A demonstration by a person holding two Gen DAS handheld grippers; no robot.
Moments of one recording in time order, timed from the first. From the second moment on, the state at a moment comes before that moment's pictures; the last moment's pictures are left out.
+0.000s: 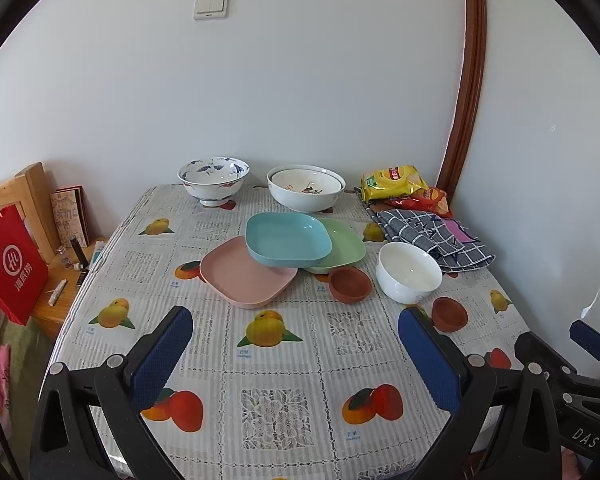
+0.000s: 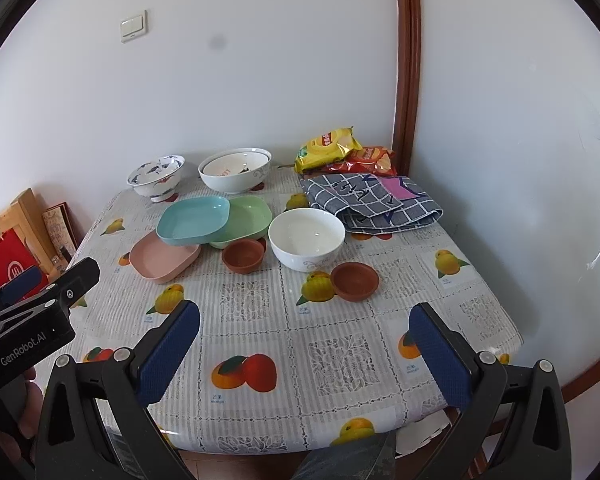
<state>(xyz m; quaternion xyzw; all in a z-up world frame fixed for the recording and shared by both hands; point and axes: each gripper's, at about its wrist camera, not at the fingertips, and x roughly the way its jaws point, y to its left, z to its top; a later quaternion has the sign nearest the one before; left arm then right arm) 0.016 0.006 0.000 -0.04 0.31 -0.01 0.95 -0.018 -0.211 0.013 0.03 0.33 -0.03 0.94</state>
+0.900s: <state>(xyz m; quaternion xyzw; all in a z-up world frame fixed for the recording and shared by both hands) 0.149 0.037 -0.013 -0.05 0.36 0.02 0.93 0.122 -0.191 0.003 0.04 0.37 0.01 0.93</state>
